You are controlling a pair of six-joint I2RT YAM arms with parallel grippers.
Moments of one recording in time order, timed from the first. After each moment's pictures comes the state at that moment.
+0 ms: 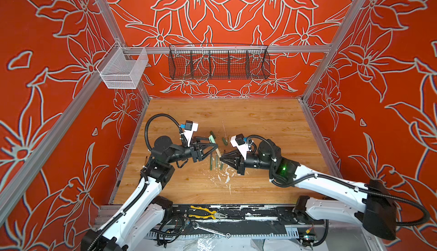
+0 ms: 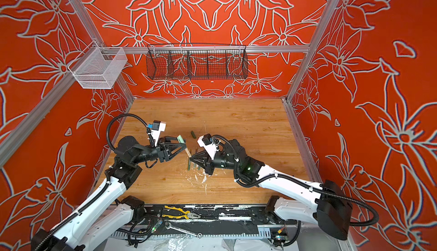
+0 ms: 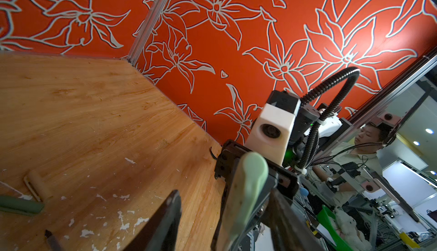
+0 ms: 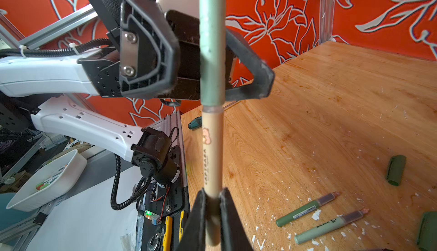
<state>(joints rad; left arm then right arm) -0.29 0.81 0.55 0.33 0.94 -0.67 0.94 1.13 0.69 0.27 -0.44 0.30</state>
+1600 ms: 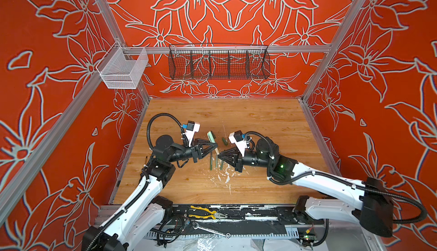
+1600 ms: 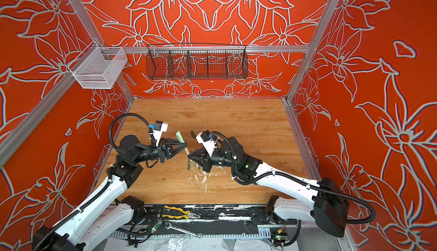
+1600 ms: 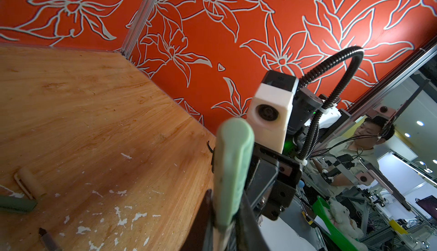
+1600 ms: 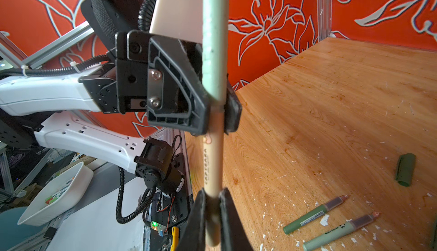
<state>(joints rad) -0.29 0.84 0.55 0.34 0.98 -0.67 0.94 1.17 0.74 0.27 -0.43 0.37</state>
